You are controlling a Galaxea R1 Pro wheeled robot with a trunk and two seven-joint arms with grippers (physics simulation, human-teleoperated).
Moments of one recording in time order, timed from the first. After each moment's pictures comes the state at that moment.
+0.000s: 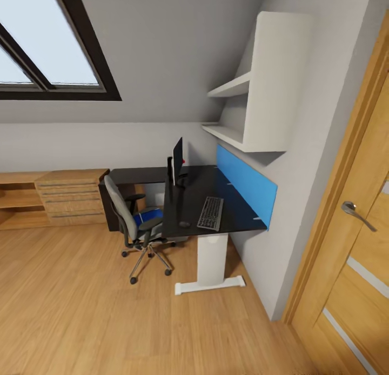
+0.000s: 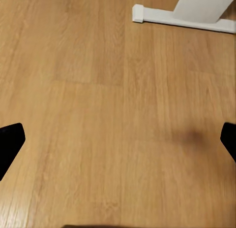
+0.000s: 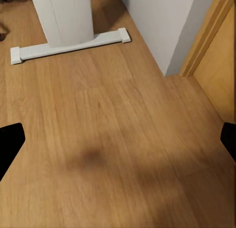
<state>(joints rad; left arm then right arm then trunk) 0.00 -0.07 0.00 -0.54 0.17 -0.32 0.01 -0.08 0.10 0.01 -0.38 0.00 -0.54 -0.23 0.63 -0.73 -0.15</state>
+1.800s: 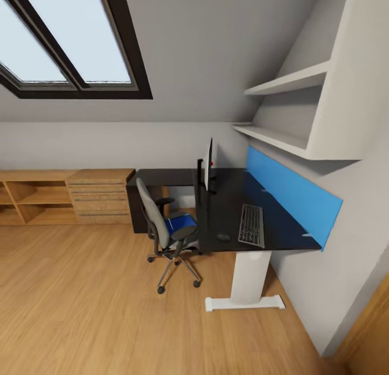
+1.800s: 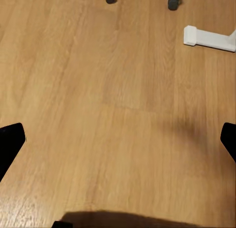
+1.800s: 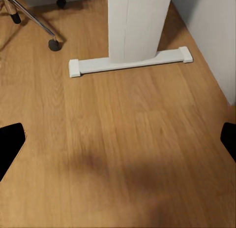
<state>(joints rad) 0.00 -0.07 0.00 -0.51 0.17 -0.32 0.01 -0.08 0.10 0.03 -0.38 0.00 -0.55 -0.22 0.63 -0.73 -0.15</state>
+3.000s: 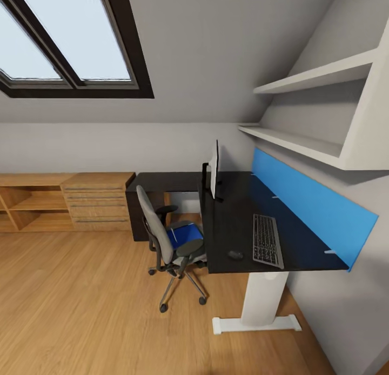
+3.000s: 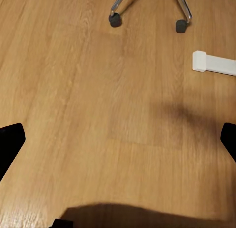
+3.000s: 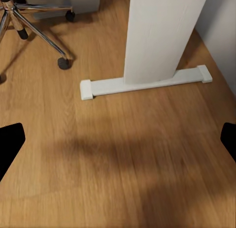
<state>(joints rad) 0.00 -0.07 0.00 -0.50 0.17 -0.32 0.01 -0.08 0.10 0.03 -0.38 0.00 -0.55 -0.22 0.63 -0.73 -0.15</state>
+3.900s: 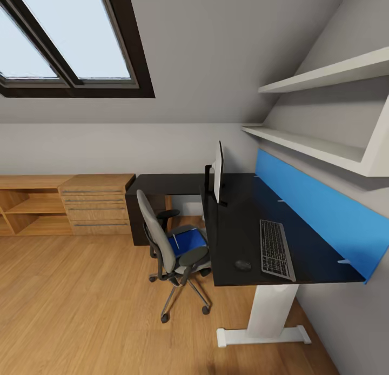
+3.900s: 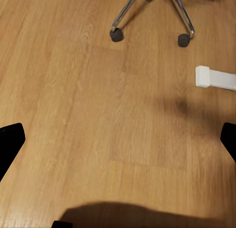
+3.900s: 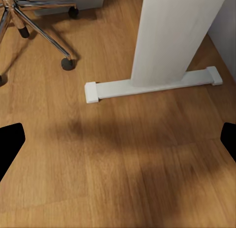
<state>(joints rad) 0.00 -0.07 0.00 -0.50 0.16 -0.33 0.01 -0.08 0.10 0.03 -0.34 0.00 -0.55 -0.22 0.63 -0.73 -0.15</state>
